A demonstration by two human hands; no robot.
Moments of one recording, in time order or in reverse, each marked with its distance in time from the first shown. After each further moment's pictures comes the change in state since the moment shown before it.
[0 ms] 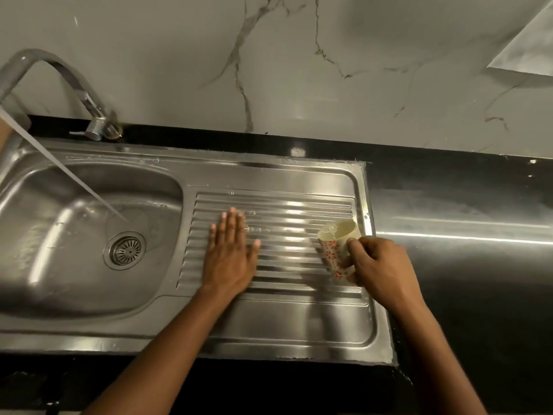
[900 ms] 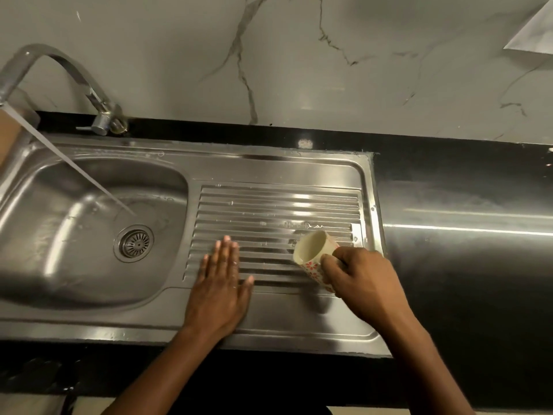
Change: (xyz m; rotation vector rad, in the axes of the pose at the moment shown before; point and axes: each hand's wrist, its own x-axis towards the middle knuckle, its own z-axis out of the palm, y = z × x) left_hand -0.083 -0.018 0.002 0.076 -0.077 0.021; right_hand -0.024 -0.016 0.022 -0.305 -0.109 -0.169
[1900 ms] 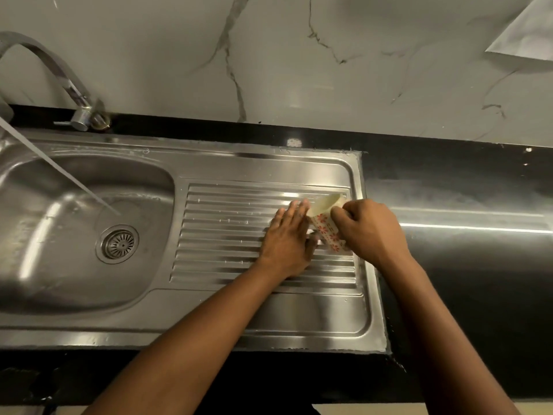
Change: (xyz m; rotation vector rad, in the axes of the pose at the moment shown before) left_hand 0.120 0.125 -0.004 -0.100 0.013 0.381; right_hand 0.062 0.009 -0.033 -0.004 0.146 0.083
